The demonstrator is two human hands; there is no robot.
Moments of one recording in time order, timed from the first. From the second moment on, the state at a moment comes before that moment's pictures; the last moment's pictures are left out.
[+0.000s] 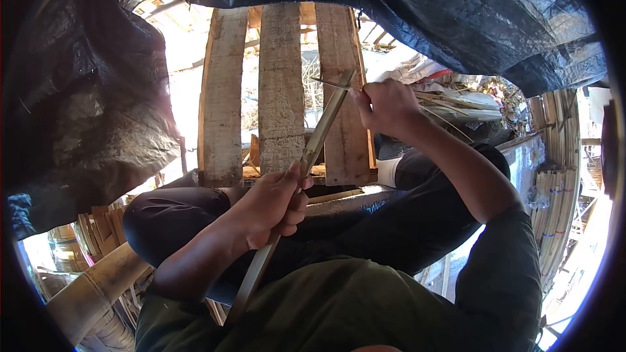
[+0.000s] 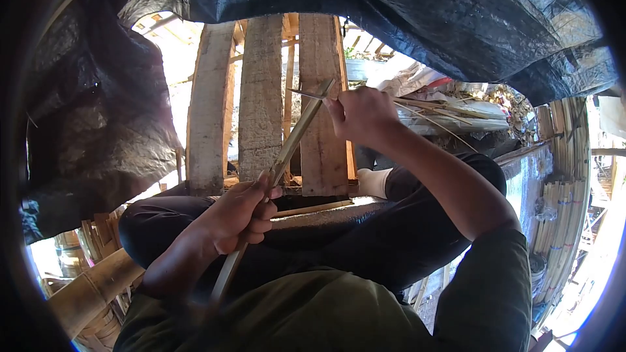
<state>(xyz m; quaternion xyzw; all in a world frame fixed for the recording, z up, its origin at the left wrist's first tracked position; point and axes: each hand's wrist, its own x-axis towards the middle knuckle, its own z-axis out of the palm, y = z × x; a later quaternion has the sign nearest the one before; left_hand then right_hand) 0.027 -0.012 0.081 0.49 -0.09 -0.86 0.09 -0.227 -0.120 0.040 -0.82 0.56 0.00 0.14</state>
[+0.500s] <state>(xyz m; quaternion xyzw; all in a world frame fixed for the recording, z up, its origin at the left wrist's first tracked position) 0.024 -0.009 0.088 0.51 -0.10 -0.85 0.10 -0.206 -0.092 0.058 -0.83 0.52 0.06 0.20</state>
